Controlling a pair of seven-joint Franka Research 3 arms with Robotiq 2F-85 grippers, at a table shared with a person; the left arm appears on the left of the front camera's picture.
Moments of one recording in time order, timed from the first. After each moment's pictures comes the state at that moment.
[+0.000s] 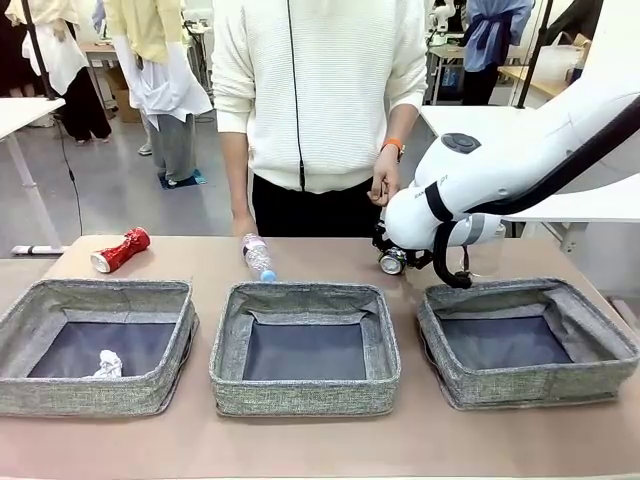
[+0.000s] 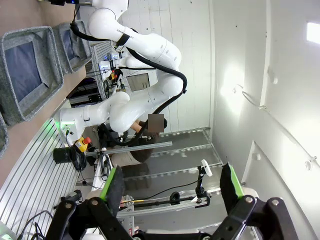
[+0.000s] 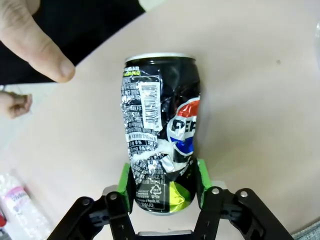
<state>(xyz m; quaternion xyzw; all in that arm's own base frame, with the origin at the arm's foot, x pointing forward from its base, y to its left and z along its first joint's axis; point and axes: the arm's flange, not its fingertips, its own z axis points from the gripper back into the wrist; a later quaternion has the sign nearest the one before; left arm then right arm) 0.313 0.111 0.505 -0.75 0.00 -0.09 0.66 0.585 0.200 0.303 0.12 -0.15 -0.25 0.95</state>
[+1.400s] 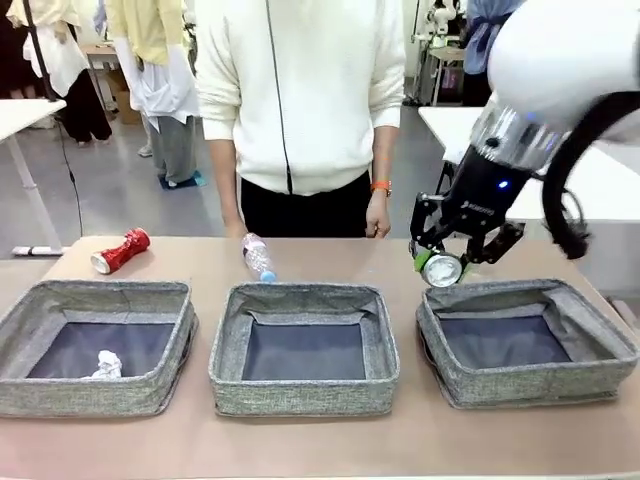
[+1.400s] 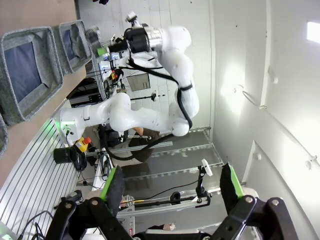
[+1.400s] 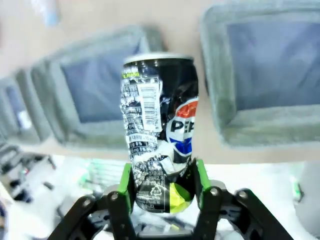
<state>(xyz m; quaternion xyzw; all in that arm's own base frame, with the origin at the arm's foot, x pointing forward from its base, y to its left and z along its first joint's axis) 0.313 0.111 0.506 -0.75 0.00 -0.09 0.66 0.337 0.186 0.515 0.14 0.02 -0.05 0.99</state>
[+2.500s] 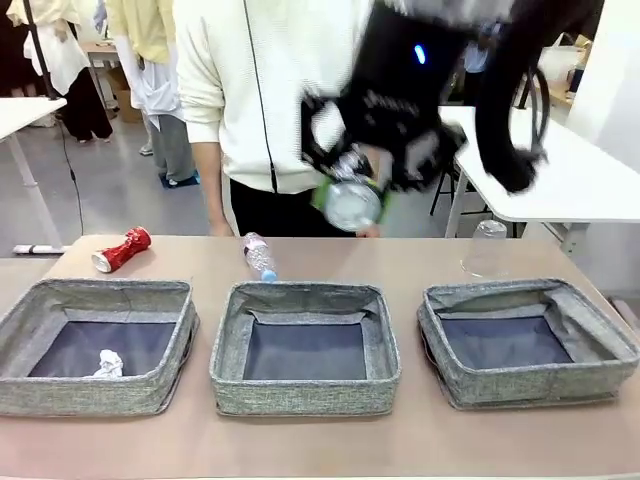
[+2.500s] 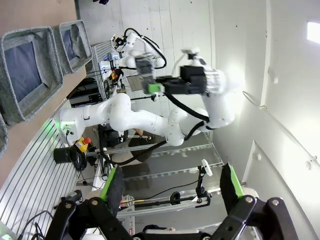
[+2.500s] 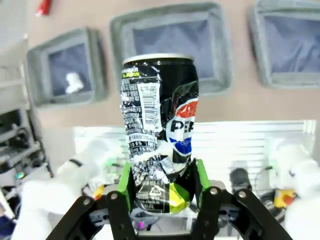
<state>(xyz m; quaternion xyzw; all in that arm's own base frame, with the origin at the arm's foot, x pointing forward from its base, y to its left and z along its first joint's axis) 0.313 0.111 0.506 -0.75 0.00 -0.09 0.66 0.217 0.347 0.677 0.12 -0.06 -0.05 0.99</state>
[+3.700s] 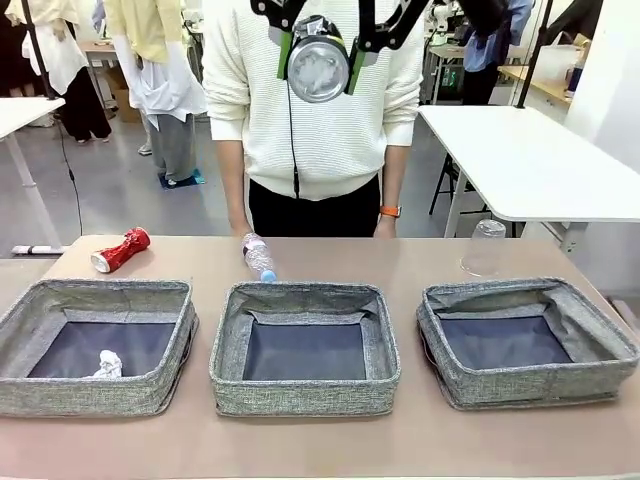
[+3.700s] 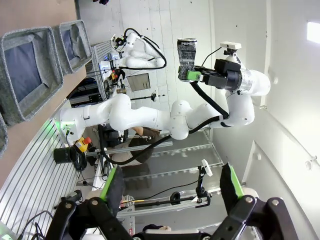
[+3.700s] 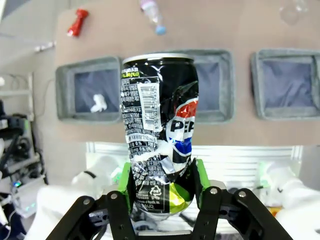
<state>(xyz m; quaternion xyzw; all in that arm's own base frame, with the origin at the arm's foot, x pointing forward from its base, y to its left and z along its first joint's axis) 0.313 0.111 0.506 -0.75 0.00 -0.09 0.66 0.236 0.367 0.766 0.11 -0.13 -0.02 0.99</state>
